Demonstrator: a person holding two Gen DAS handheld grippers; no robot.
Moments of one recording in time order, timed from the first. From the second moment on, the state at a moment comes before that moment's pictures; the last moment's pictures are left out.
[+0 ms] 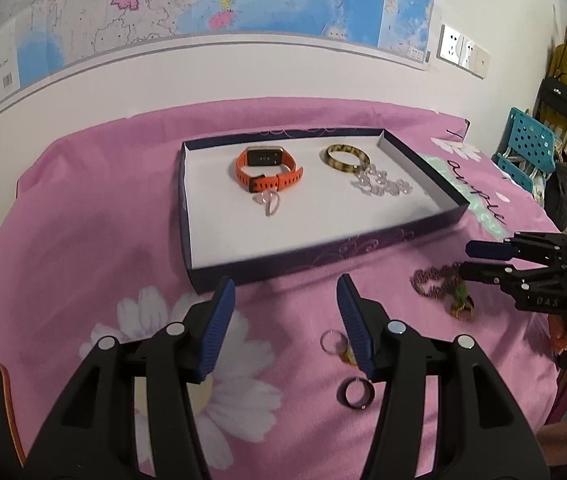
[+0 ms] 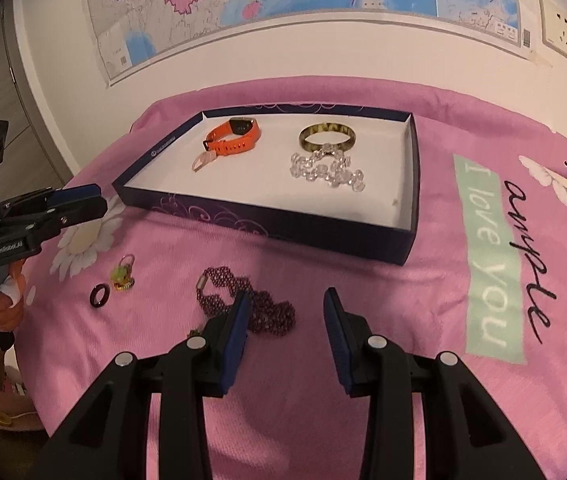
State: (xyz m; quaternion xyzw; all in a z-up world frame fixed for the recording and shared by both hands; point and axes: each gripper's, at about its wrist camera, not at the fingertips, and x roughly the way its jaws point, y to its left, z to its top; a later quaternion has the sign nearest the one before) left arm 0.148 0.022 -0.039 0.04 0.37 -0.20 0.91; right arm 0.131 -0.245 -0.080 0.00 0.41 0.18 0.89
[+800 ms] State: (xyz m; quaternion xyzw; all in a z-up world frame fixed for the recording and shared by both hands) left arm 0.122 0.006 -0.061 0.08 0.38 -0.23 0.89; right arm 0.126 -0.237 -0.079 0.00 0.41 0.19 0.89
